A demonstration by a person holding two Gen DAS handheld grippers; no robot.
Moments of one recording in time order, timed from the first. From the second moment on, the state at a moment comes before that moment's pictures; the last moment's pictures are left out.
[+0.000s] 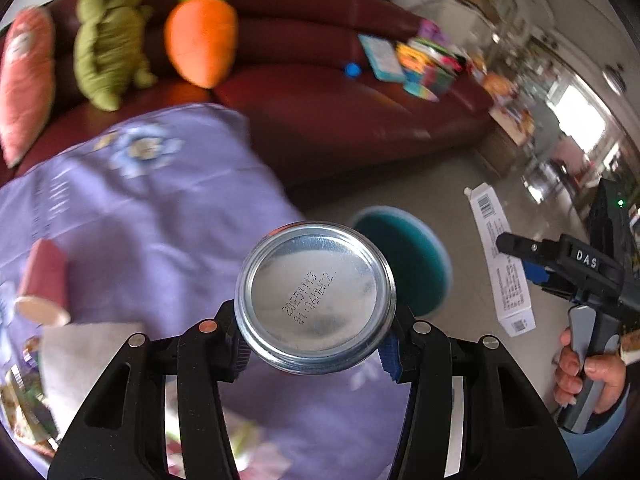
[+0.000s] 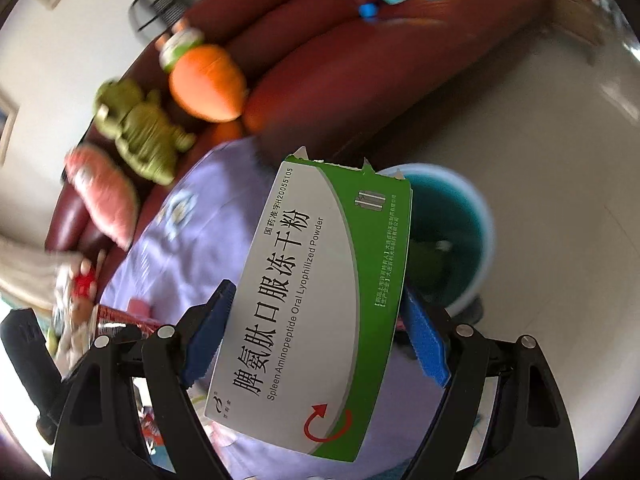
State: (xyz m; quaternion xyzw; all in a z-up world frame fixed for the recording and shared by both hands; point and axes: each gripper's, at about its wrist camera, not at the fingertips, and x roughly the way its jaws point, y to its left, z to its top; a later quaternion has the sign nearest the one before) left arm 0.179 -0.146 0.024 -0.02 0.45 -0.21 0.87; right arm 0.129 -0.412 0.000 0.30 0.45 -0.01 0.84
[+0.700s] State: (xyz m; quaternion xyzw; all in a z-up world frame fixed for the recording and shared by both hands) left arm 0.254 -0.313 -0.061 0.02 0.52 -0.26 0.81; right arm 0.165 -0.491 -0.061 0.33 0.47 -0.05 0.82
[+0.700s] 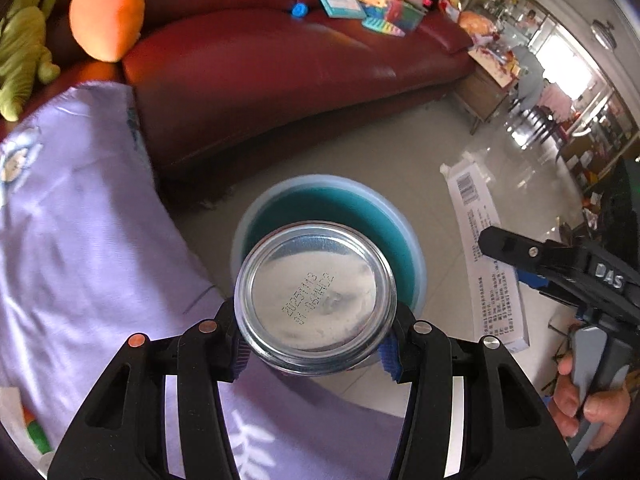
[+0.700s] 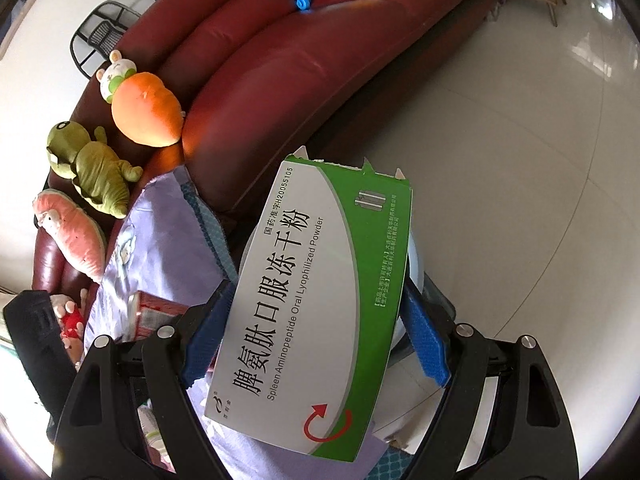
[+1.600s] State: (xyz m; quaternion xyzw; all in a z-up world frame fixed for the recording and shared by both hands) left arm 0.232 -0.274 -0.084 0.00 0.55 -0.23 0.80; right arm 0.189 -0.461 -0.089 0.31 0.52 -0.04 0.80
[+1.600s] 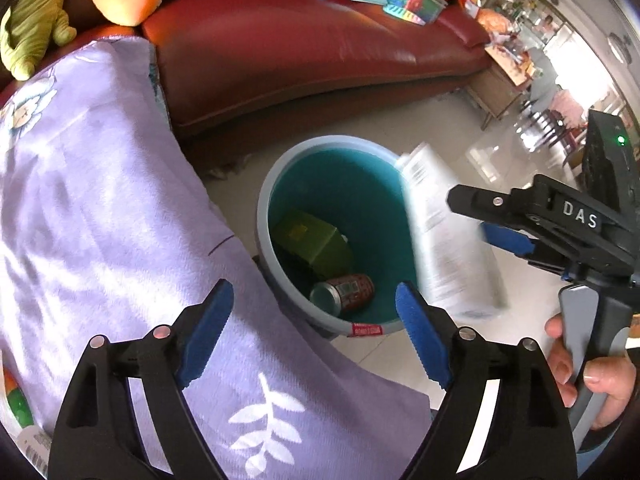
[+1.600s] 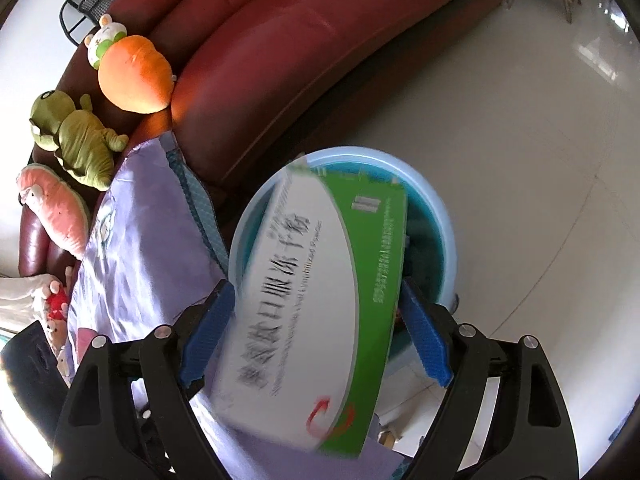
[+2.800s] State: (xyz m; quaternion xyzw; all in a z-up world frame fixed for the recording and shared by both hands) left arm 0.137 -0.092 -0.020 -0.06 0.50 -0.17 0.85; right arm 0.127 -0.308 -0.017 0.22 0.52 0.02 0.82
